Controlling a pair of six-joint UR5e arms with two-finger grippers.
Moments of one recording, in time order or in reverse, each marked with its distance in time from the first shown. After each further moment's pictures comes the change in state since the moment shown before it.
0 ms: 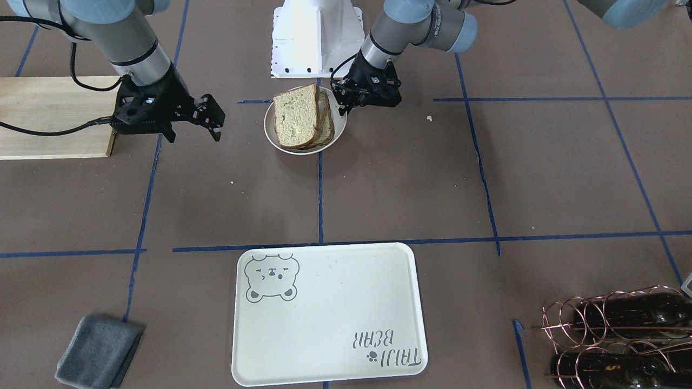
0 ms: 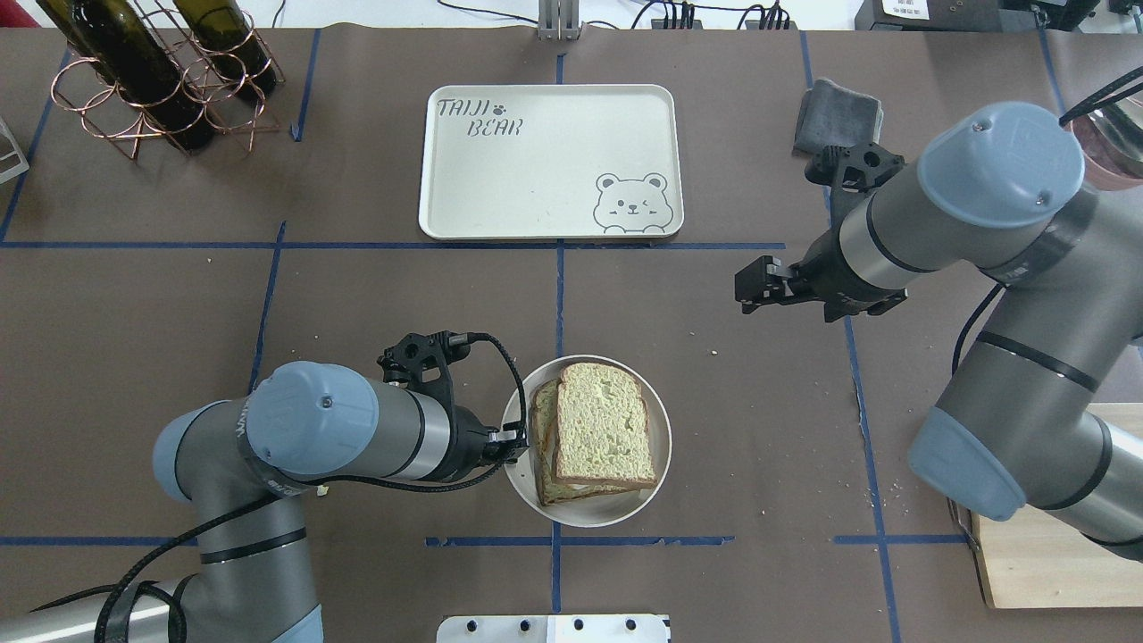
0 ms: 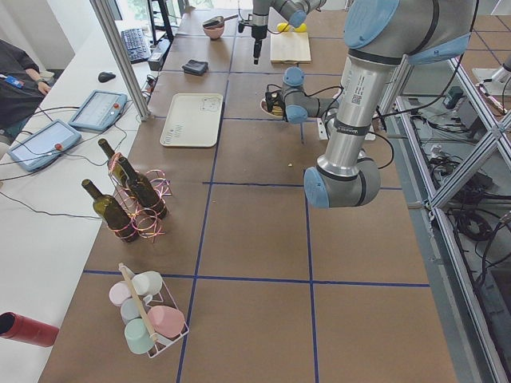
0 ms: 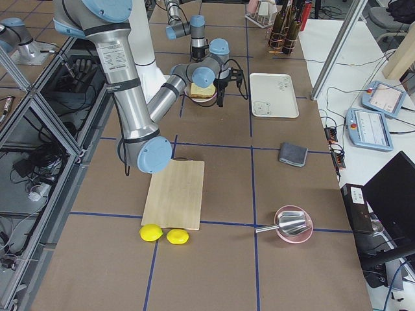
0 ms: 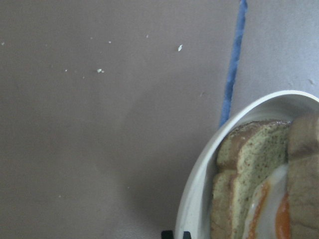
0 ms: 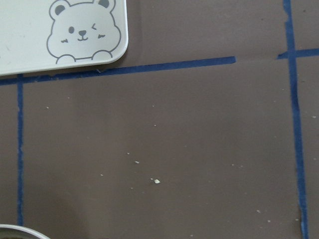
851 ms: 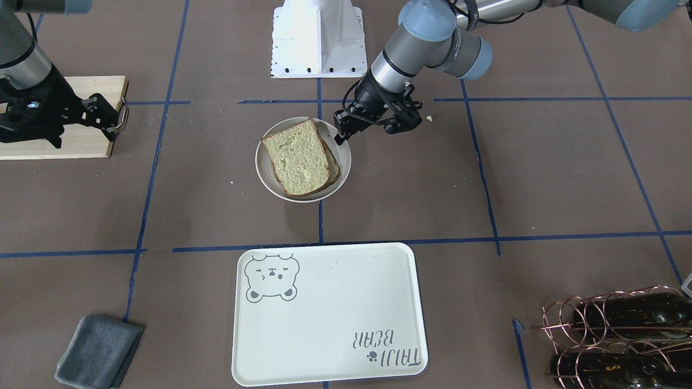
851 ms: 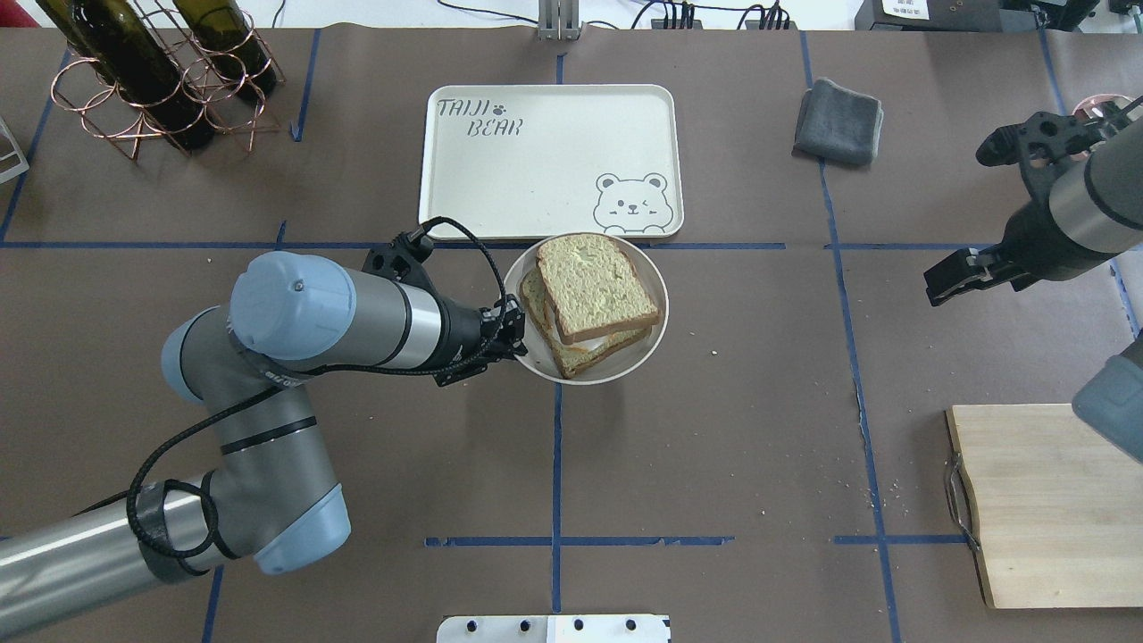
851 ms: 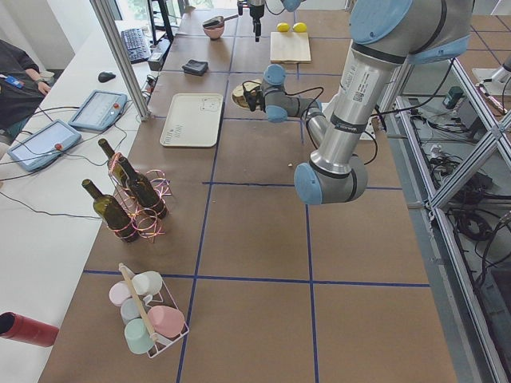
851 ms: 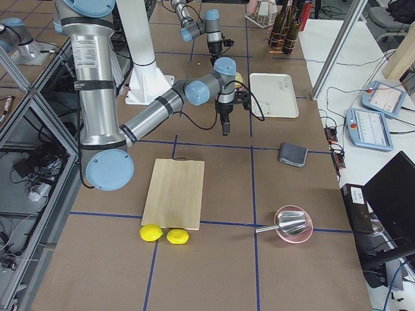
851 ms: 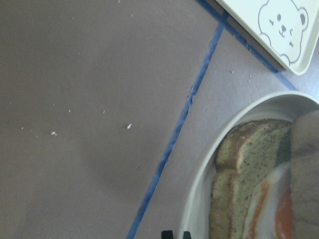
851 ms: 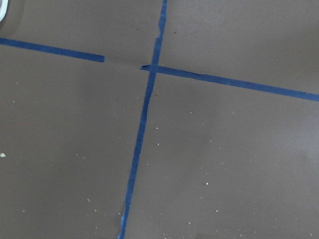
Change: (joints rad) left arm -0.168 -0.092 0.160 -0.142 -0.036 -0.356; right arm 0.252 -0.230 0.036 -0.069 0.106 -0.529
